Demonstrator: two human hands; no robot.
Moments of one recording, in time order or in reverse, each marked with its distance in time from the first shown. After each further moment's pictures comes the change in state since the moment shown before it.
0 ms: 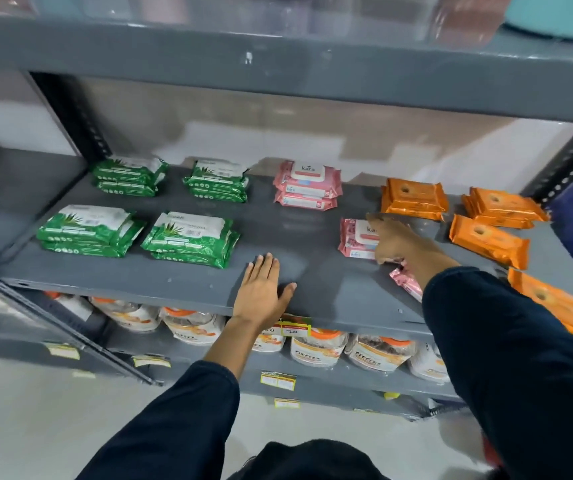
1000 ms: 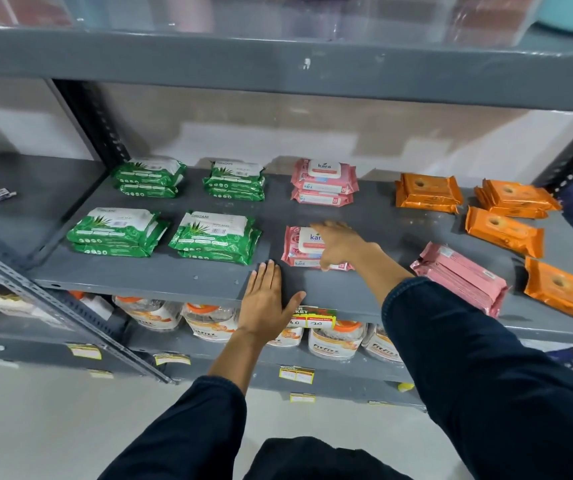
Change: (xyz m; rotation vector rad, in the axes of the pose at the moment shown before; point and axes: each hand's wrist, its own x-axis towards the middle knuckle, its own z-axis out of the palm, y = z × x) left_hand -0.036 -0.030 -0.004 -0.085 0.050 -0.011; right_hand -0.025 -0.127 0.017 -0.015 -0.058 -0.219
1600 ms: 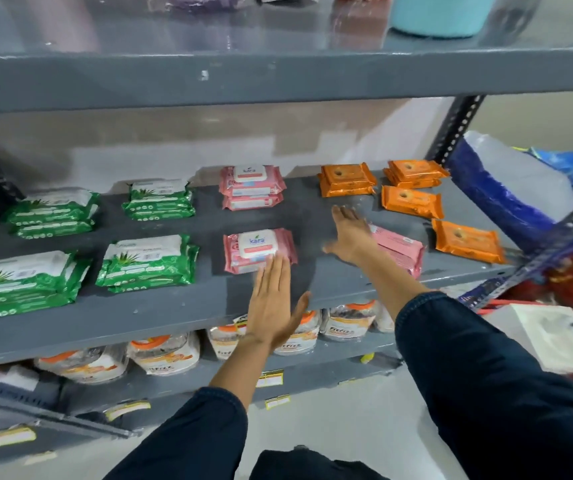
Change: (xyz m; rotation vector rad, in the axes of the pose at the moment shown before) left_hand 0.000 0.075 0.011 -0.014 0.020 0.399; right_hand -0.074 0.089 0.004 0.197 0.315 0.408
